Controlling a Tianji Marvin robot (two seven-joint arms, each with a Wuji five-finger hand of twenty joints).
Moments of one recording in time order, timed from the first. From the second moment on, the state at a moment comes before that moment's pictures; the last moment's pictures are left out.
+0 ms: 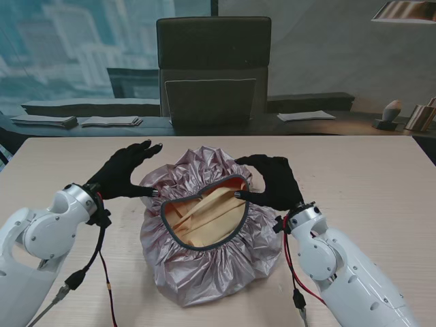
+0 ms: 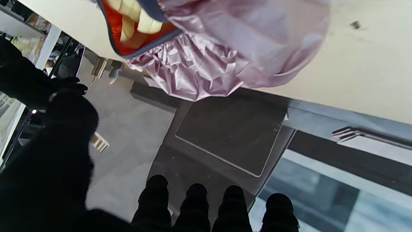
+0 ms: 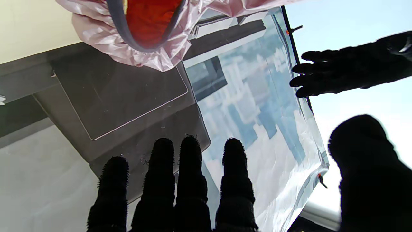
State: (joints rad) left arm 1.52 -1.02 -1.43 -1.75 0.58 -0.19 -0.25; right arm -1.45 -1.14 1.15 -1.48 -0.73 -0.32 -0.38; left_hand 0.54 -0.50 0.50 -0.16 0.18 0.06 0.01 0.11 0.13 0.13 0.00 0.22 0.05 0.15 0.05 0.30 -0.03 0.26 0.05 0.27; right_hand 0.19 -0.46 0.67 -0.13 0.30 -0.15 0.66 0.24 0.37 0.03 0.63 0.33 0.36 -0.02 0.47 0.33 -0.07 0.14 0.98 0.42
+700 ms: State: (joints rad) left arm 1.49 -1.13 -1.21 -1.55 0.39 -0.25 0.01; right arm -1.58 -1.16 1.22 -1.65 -0.32 -0.27 -0.12; left_hand 0.63 -0.29 0.02 -0.07 0.18 0.04 0.21 0.15 0.14 0.11 0.08 0.30 0.05 0.17 0.08 0.31 -0.01 0.26 0.06 0.32; right_hand 0.16 -0.43 0.65 -0.13 0.31 -0.12 0.61 0.20 0.40 0.04 0.49 0.28 0.45 -0.01 0.34 0.26 -0.03 0.15 0.99 0.31
